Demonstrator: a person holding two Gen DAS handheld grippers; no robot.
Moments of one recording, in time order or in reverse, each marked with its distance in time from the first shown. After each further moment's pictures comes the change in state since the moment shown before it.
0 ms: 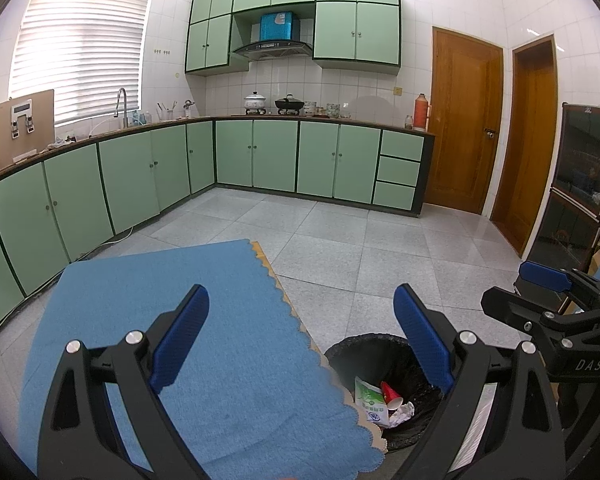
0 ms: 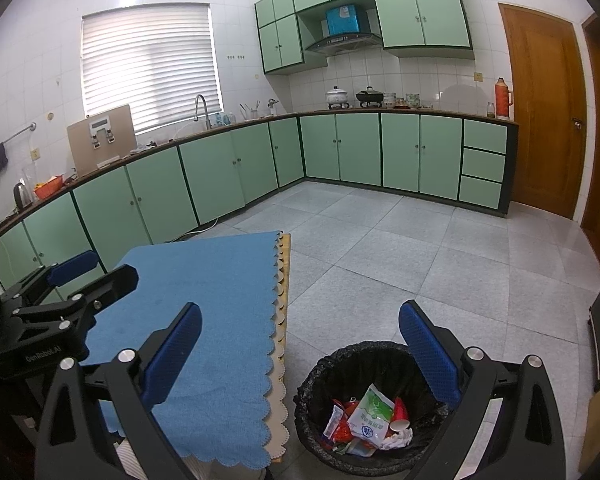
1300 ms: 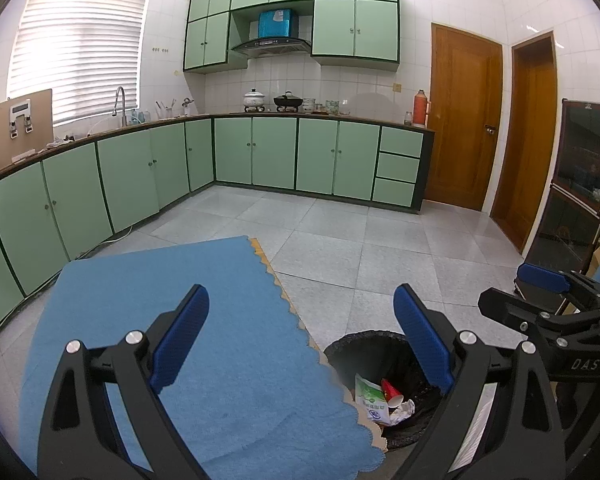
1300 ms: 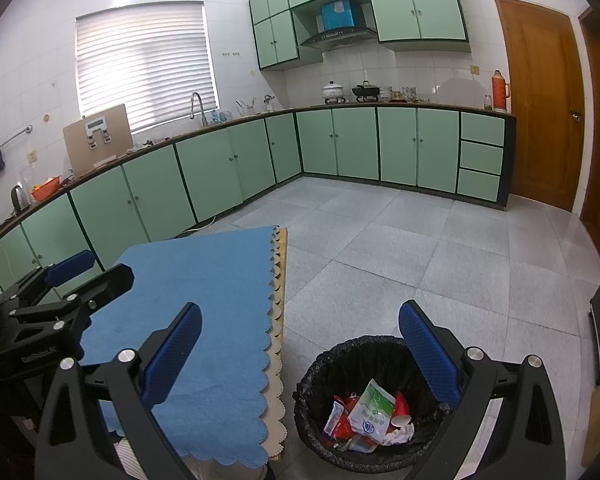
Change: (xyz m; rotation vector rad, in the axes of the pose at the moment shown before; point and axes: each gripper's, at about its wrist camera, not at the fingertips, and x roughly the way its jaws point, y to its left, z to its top) left arm 0.006 0.001 -0.005 0.001 0.008 0.003; right arm 0.004 -0.002 -0.009 0.019 0.016 -0.005
